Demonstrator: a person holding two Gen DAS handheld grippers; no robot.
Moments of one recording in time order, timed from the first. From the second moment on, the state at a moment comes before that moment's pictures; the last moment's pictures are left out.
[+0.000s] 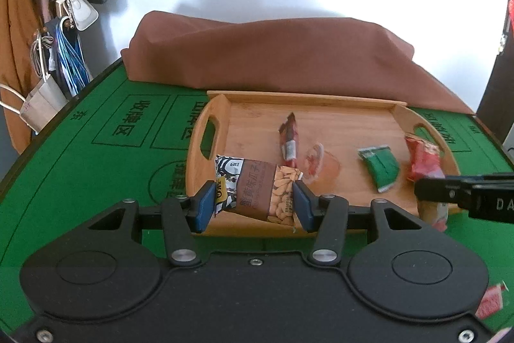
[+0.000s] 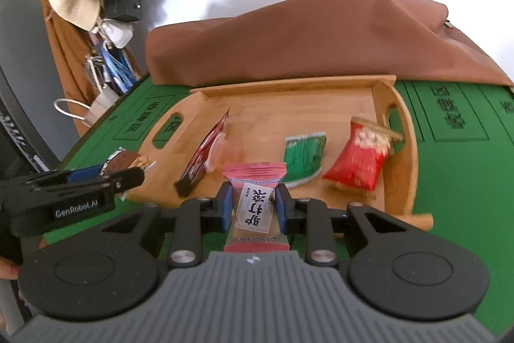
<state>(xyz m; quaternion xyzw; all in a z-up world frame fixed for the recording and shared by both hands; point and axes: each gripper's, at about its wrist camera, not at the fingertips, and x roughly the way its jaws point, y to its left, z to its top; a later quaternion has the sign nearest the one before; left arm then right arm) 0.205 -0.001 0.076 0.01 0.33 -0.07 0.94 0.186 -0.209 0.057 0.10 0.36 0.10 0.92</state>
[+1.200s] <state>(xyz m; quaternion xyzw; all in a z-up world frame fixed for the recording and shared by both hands) 0.304 -0.004 0.023 -0.04 0.40 -0.04 0.92 0.294 -0.186 0.016 0.09 0.41 0.07 0.90</state>
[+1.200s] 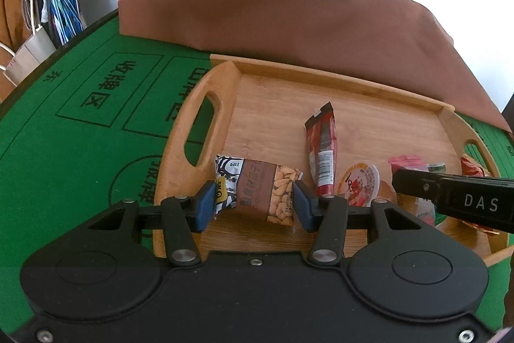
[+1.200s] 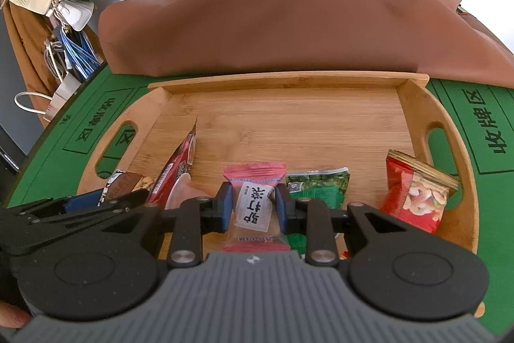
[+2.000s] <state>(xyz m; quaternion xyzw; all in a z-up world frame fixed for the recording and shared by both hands) 0.302 -0.014 0.020 -0.02 0.38 -0.04 0.92 0.297 -0.189 0.007 0.10 0.42 0.06 0.90</state>
